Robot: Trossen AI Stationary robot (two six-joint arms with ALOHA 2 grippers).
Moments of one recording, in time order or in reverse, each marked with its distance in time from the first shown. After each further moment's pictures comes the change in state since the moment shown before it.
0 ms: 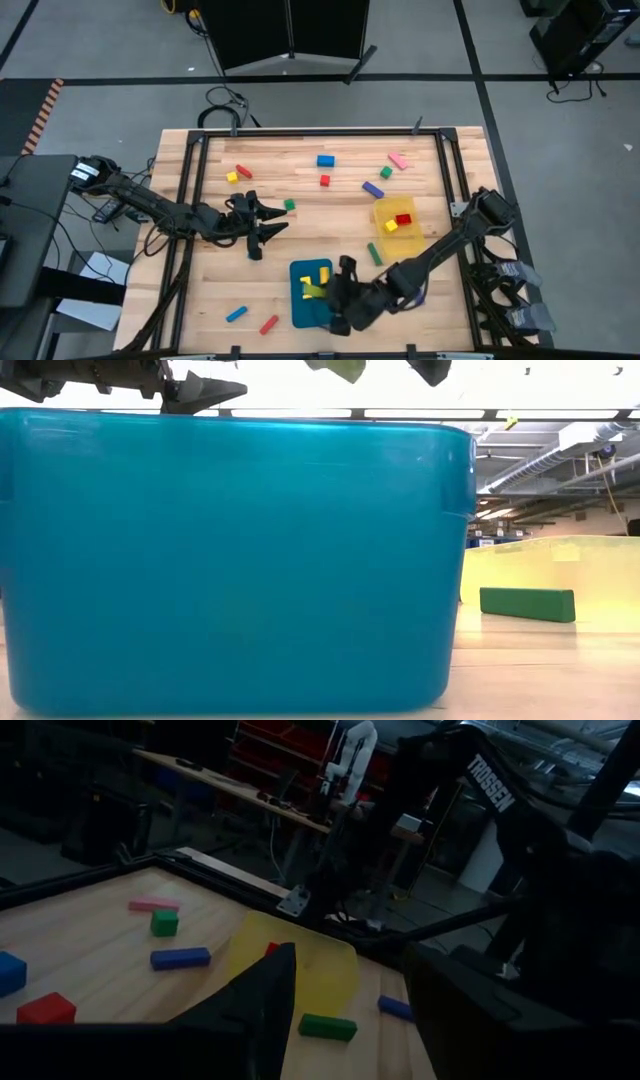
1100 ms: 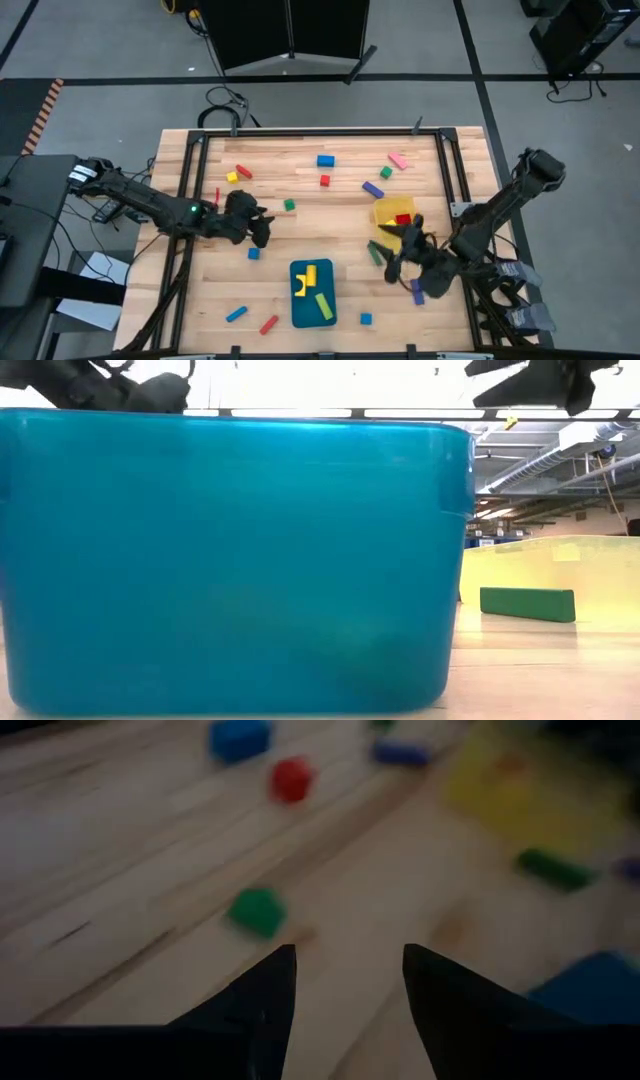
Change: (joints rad) left arm 0.059 -0.003 0.165 -1.029 -0.092 -0.539; right arm 0.124 -0.630 -0.678 0.043 0.612 0.289
